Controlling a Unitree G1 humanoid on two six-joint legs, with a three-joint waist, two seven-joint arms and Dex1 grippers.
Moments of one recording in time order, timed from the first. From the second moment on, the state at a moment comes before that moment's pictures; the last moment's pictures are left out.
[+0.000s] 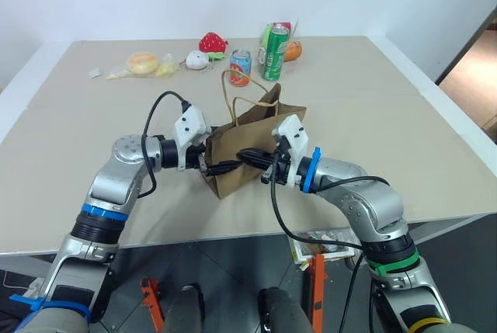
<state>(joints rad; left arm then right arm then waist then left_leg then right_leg) -0.65 0.49 -0.12 0.08 -0.26 0.36 -1.03 -0.56 -0.37 0.16 -0.23 0.46 0.74 0.61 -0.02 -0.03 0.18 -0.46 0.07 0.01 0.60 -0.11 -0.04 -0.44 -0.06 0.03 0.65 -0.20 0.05</state>
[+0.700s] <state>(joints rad) -0.61 0.49 -0.12 -0.01 -0.30 0.52 -0.95 -0.52 -0.43 0.08 -0.27 0.51 0.79 0.64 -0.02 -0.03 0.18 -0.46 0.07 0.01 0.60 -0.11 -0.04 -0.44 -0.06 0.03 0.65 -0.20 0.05</state>
